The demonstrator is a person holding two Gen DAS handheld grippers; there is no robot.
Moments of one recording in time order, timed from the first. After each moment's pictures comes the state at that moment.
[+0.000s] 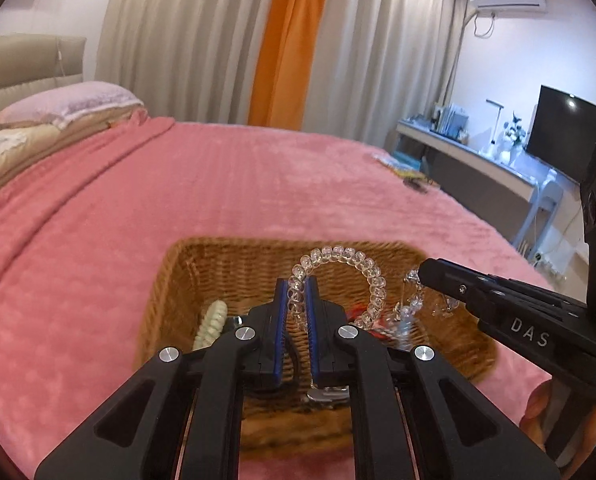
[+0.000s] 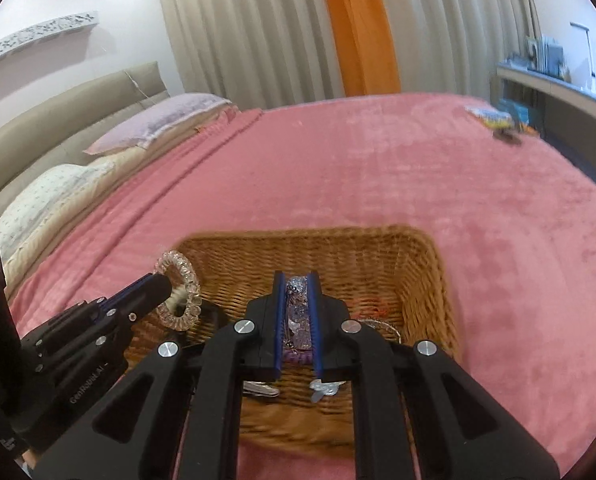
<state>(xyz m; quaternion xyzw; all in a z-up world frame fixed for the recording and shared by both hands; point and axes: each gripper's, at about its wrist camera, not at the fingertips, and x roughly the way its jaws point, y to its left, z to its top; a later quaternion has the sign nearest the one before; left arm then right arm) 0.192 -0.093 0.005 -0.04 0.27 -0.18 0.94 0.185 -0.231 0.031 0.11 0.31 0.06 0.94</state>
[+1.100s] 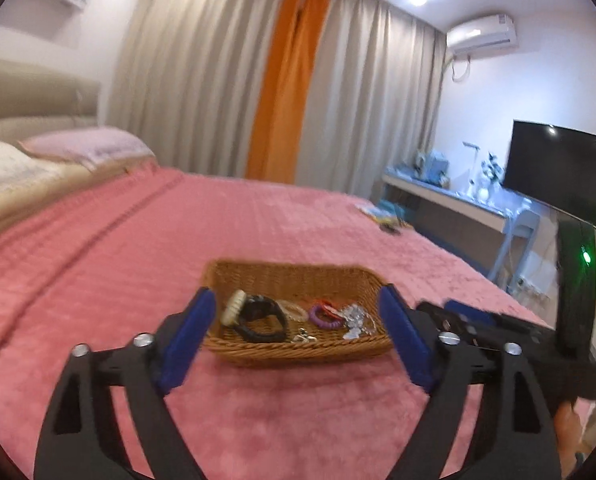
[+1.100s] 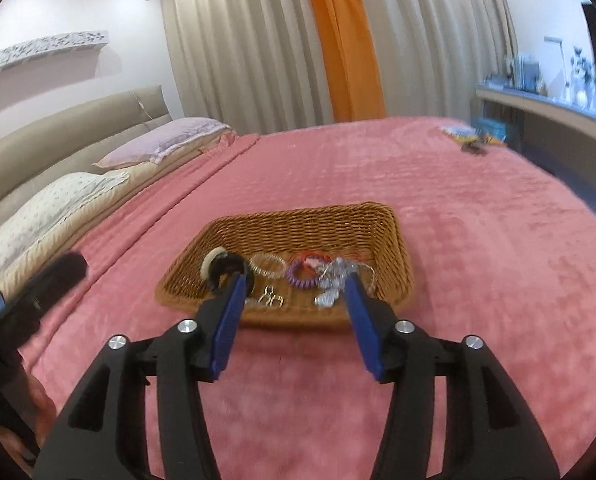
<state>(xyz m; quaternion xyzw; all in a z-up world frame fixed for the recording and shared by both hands) 0.028 -0.045 0.060 -0.06 0.15 -0.17 0.97 0.035 -0.219 0.053 0.10 0.25 0.04 0.96</state>
